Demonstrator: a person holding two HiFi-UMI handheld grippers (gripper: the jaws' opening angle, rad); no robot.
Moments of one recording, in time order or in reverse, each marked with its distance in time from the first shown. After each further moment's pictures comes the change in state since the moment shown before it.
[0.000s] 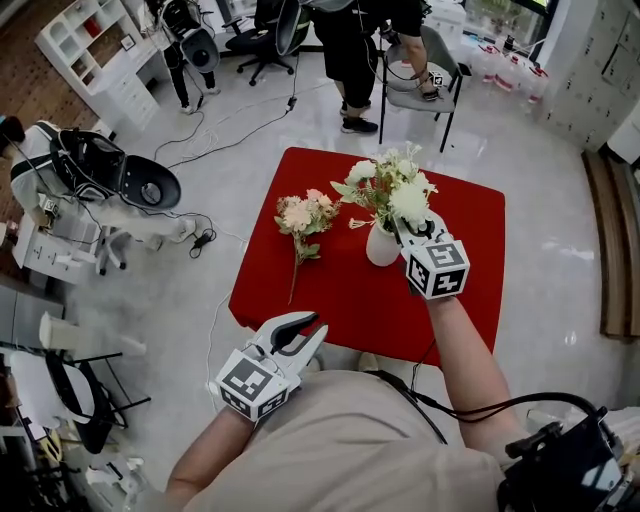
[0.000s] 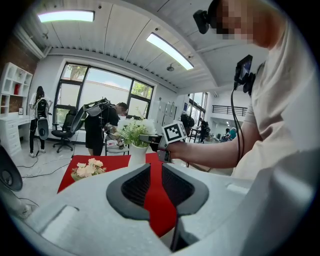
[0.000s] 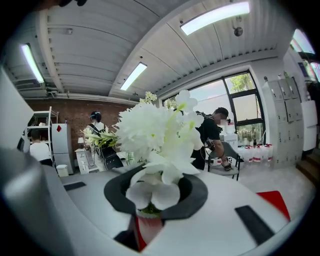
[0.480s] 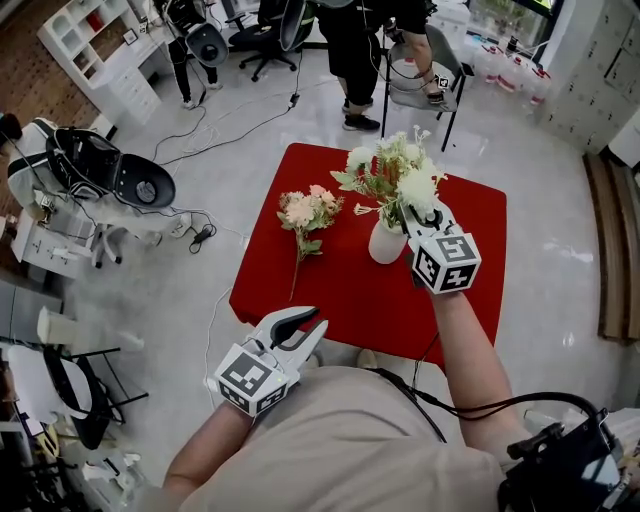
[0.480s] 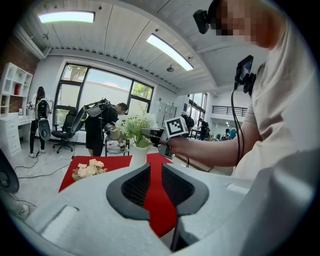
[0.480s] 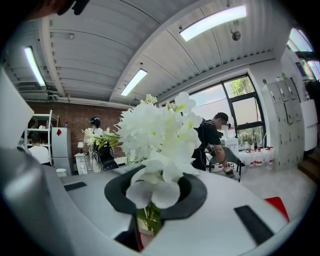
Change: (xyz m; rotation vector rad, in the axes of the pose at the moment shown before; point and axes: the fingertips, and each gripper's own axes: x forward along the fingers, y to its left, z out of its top) left arm -0.004 0.002 0.002 0.002 -0.007 -0.001; right arm -0.006 0.002 0.034 0.007 -0.061 0.002
